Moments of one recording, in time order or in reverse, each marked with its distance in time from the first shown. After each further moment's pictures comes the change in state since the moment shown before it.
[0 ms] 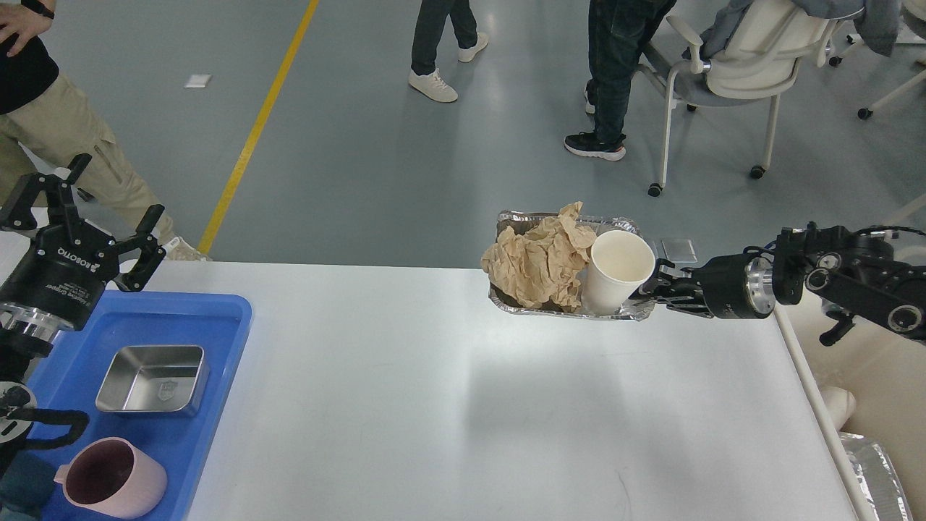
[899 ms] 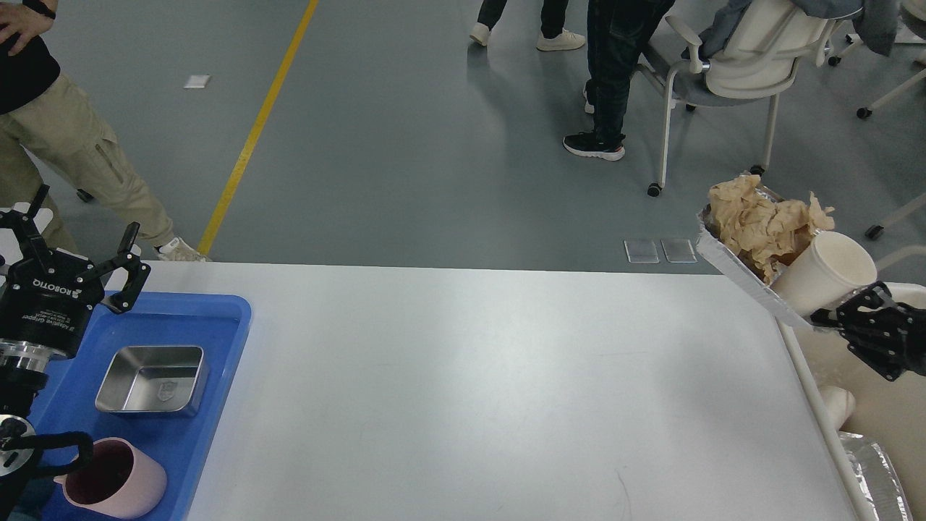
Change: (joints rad) left arm 0.071 -0.110 -0.089 0.018 -0.096 -0.044 0.053; right arm -0.324 -0.395 0.056 -0.020 0.496 -0.004 0.004
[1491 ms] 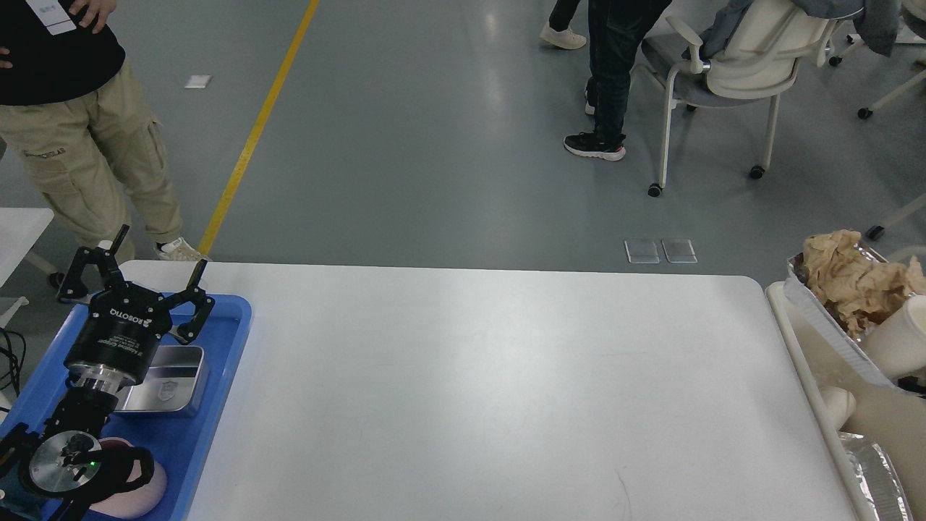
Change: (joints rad) left arm 0.006 -0.110 0.054 0.011 -0.003 0.021 0.033; right arm -0.179 0.000 -0.004 -0.137 0.181 -0.010 0.003
